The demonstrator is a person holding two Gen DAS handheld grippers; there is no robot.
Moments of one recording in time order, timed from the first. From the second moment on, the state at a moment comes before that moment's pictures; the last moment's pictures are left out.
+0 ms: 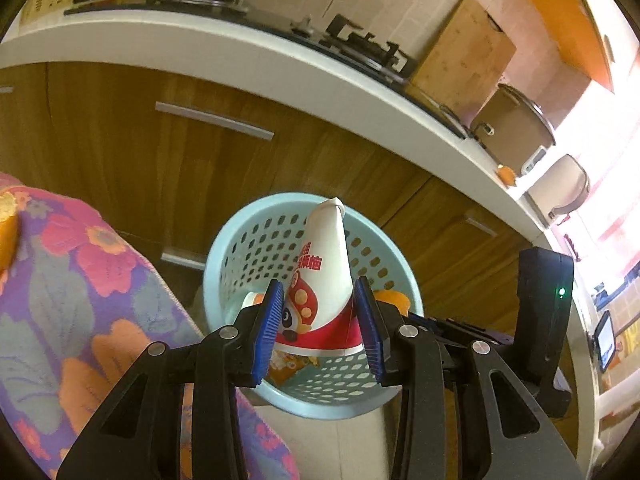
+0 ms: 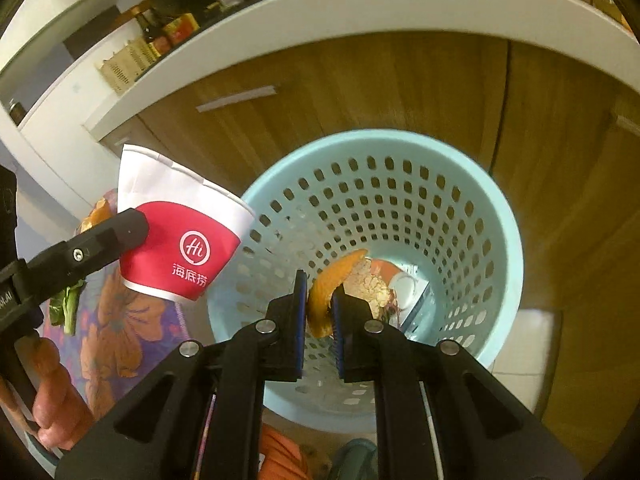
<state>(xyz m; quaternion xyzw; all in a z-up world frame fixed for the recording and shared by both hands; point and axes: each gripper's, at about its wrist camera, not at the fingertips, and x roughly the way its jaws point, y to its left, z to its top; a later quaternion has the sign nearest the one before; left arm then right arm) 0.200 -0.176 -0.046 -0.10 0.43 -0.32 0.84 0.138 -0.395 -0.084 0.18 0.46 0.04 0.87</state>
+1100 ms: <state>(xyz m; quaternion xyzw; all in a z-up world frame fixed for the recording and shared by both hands) 0.151 -0.122 -0.011 -0.08 0.39 -0.30 0.87 0.117 -0.348 -0.027 0.16 0.40 0.10 0.90</state>
